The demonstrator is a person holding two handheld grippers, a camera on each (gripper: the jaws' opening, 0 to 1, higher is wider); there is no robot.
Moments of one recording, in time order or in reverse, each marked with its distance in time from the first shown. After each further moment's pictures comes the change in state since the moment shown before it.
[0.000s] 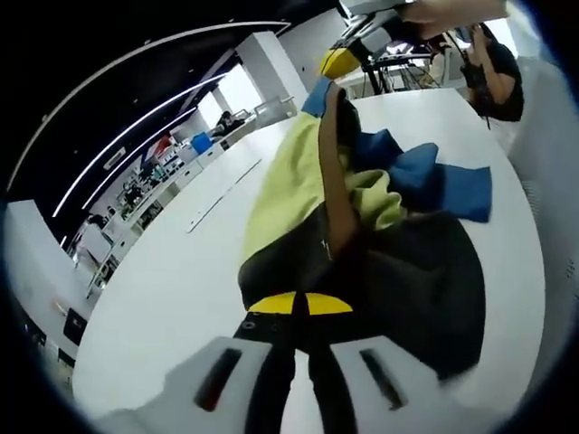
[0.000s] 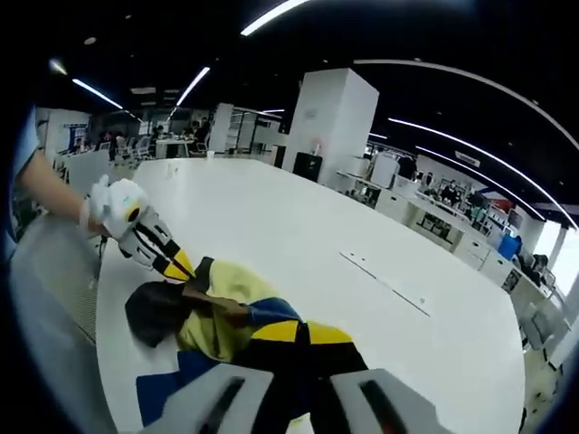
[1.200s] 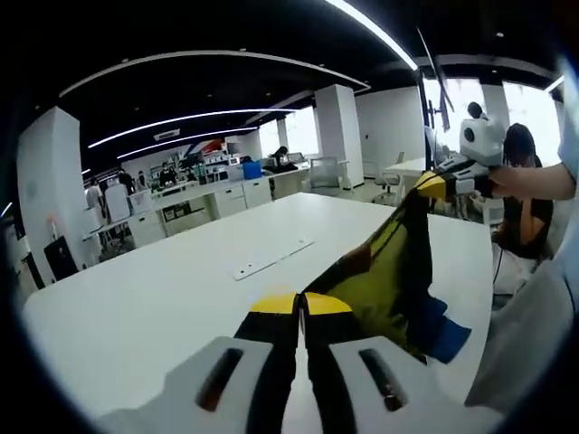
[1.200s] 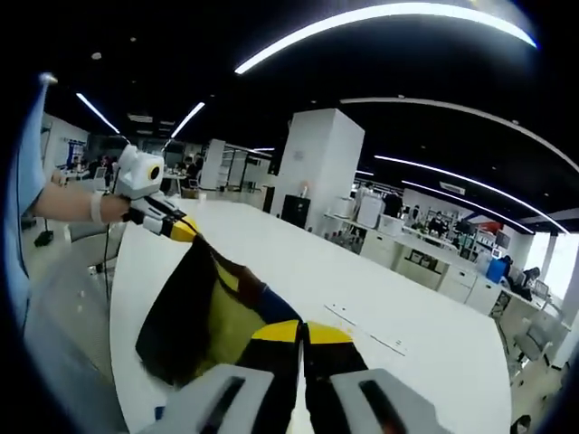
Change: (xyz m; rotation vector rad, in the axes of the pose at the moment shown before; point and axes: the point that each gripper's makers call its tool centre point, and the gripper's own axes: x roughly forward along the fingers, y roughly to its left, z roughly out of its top) left arm -0.117 0.102 0.124 -0.384 -0.296 0.126; right arm -0.072 -0.011 0.090 0.004 -0.234 -0.056
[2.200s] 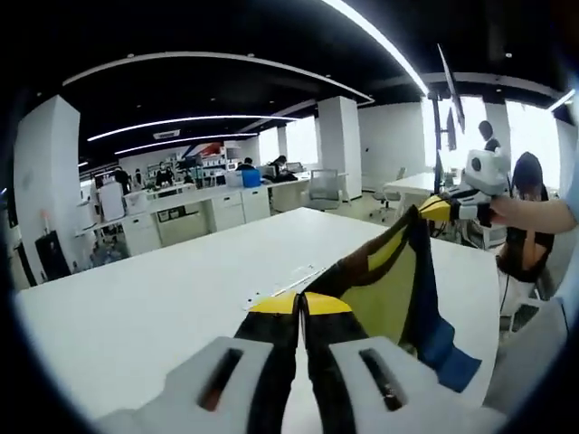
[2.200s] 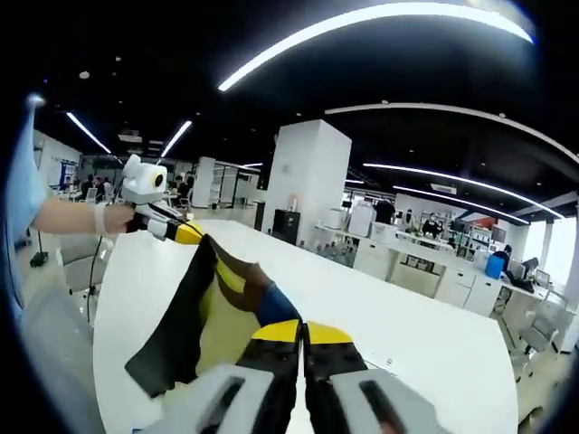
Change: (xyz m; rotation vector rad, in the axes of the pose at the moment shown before) left arm 0.085 0.058 0.020 -0.082 0.029 -0.050; right arm 0.064 -0.071 -0.010 0.083 0.015 -0.024
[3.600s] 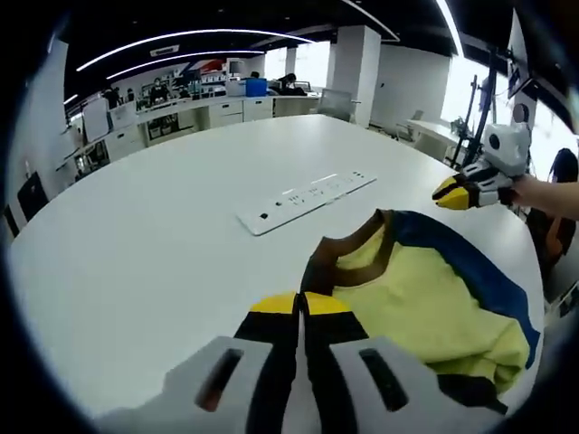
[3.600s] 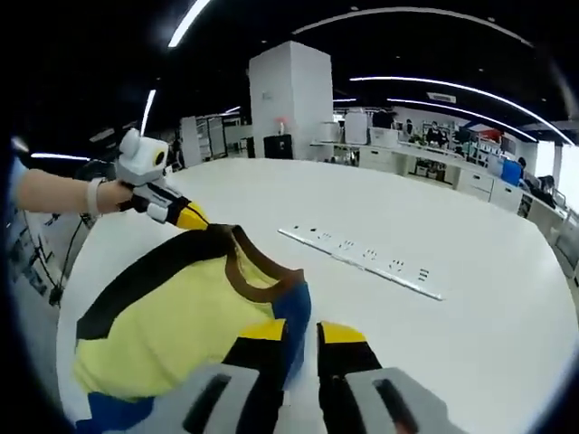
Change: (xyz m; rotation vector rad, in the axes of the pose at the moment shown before) left arm 0.156 0.084 -0.154 -0.113 0.358 -0.028; right arm 0.139 -0.049 -0.180 0.248 0.337 0.086
